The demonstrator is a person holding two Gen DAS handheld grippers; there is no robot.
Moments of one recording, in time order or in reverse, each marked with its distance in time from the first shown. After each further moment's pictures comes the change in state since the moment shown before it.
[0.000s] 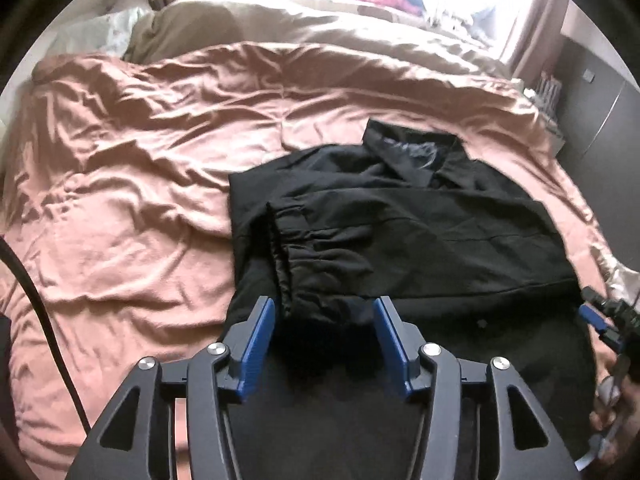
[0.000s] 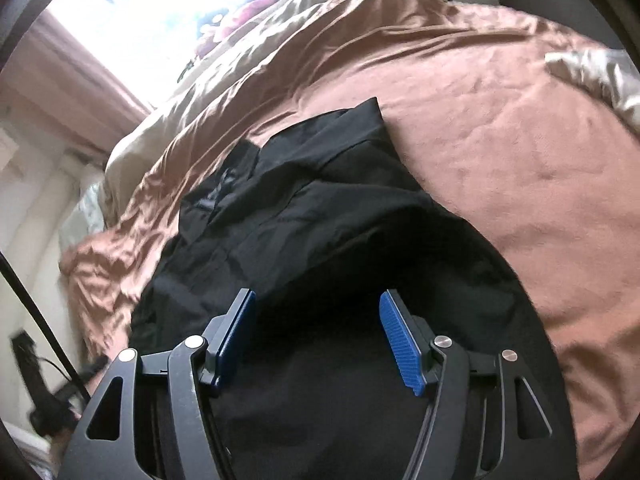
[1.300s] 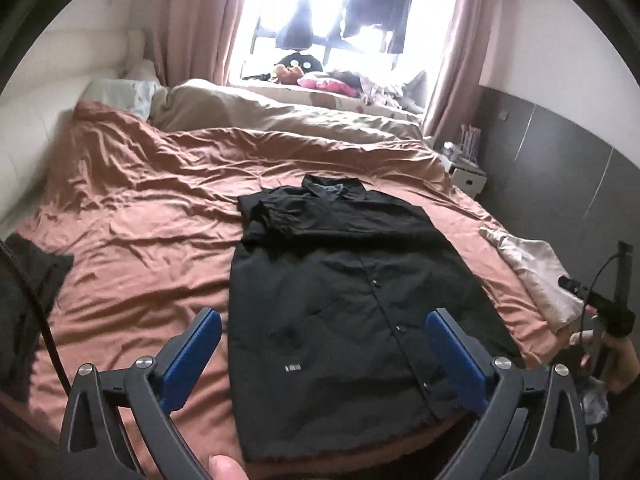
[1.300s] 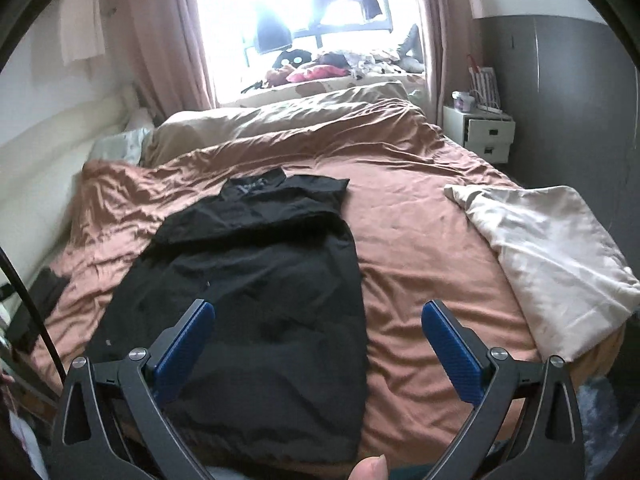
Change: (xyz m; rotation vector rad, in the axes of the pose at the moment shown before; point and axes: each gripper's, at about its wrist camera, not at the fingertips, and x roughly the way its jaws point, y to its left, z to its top) left arm -0.272 -0.003 -0.226 0.047 -0.311 -0.158; right arm -0.274 -0.043 -0.162 -0.453 -0.242 -0.100
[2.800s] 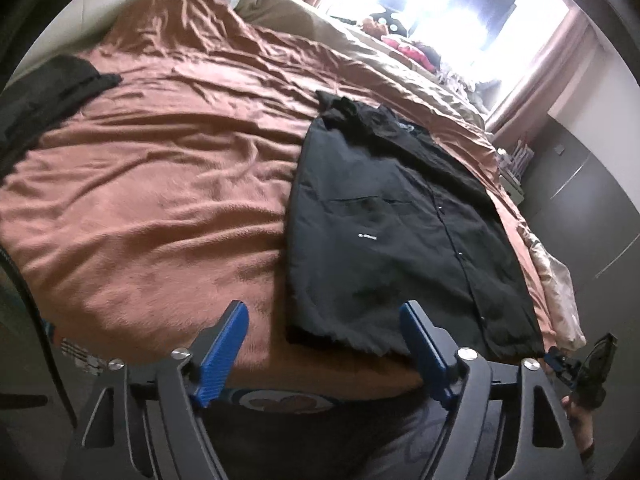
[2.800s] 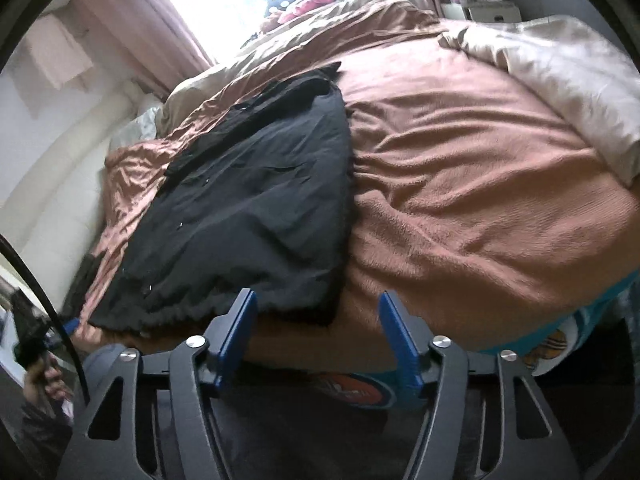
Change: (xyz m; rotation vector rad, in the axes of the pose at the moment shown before) left arm 0.044 0.086 -0.132 -0.348 0.158 0.041; right arm 0.030 -0.059 -0.119 0.269 0.210 0.215
